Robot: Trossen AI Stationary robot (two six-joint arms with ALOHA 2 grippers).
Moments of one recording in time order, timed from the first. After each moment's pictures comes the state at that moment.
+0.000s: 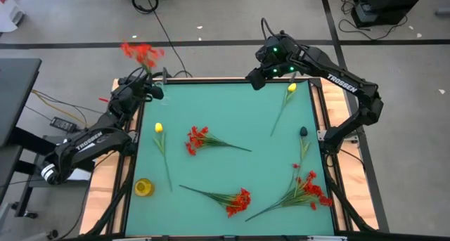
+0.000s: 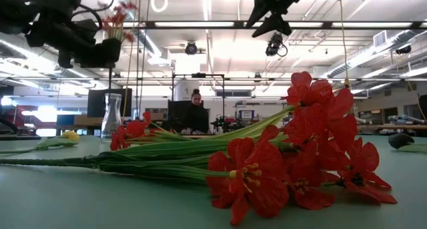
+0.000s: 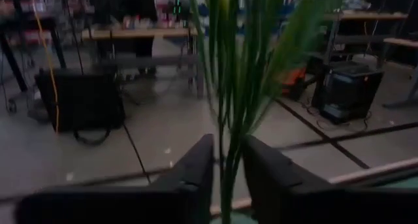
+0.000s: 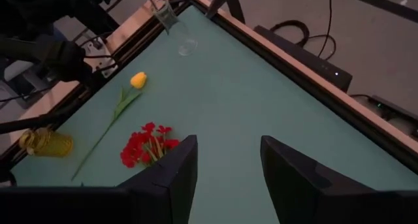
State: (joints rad) left arm 0.87 0.58 0.32 0.18 -0.41 -0.09; right arm -0.55 1.54 1.69 -0.89 -0.21 0.35
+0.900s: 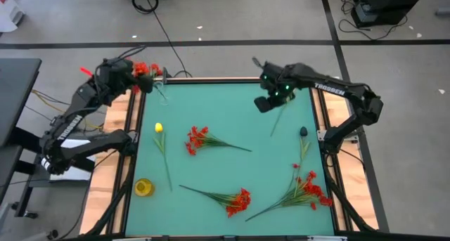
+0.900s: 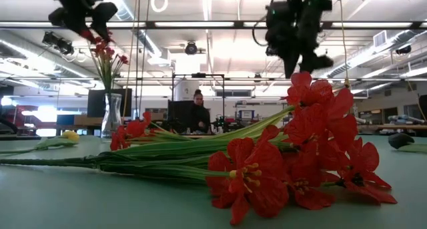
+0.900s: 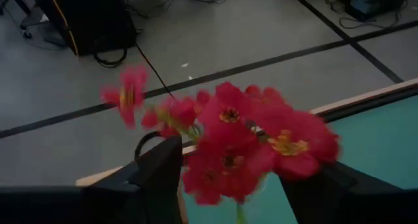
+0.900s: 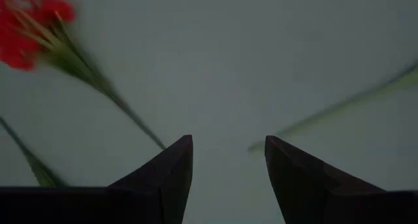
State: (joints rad) left arm 0.87 0.78 1.07 -0.85 -0.40 -0.17; right arm -0.54 1.54 1.32 -1.12 -0.27 0.56
